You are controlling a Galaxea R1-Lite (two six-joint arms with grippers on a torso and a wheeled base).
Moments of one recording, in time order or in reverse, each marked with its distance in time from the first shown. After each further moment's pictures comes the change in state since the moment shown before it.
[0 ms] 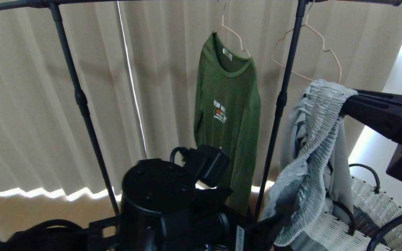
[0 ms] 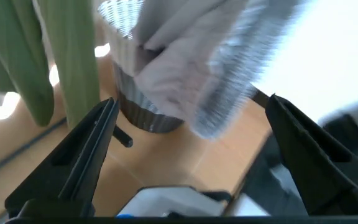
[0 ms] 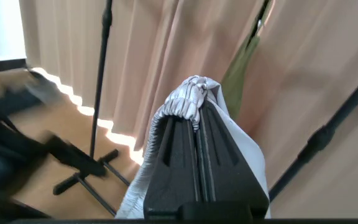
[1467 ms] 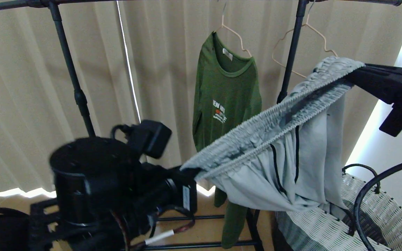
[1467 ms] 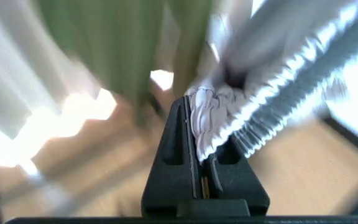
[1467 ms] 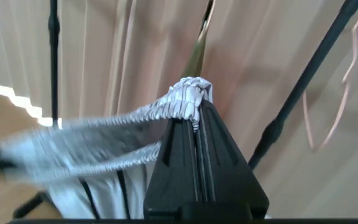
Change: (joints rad) left arm 0.175 -0.161 0.087 0.000 0.194 0.160; right arm -0.178 0.048 -0.087 -0.003 0.000 0.003
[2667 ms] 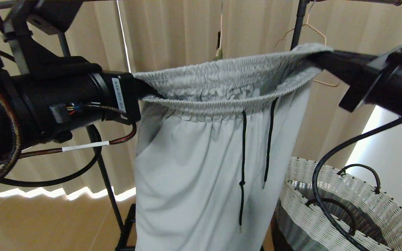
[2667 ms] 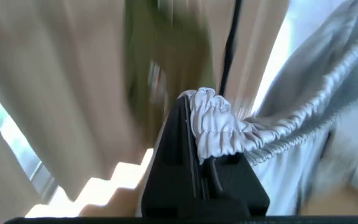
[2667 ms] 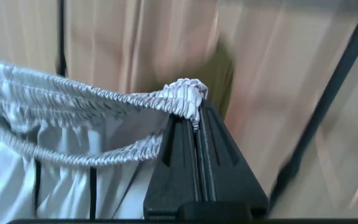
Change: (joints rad) left arm 0.174 -0.196 -0.423 0.474 -0.098 0.155; right arm -0.028 0.138 -0.024 -0.171 0.054 0.058
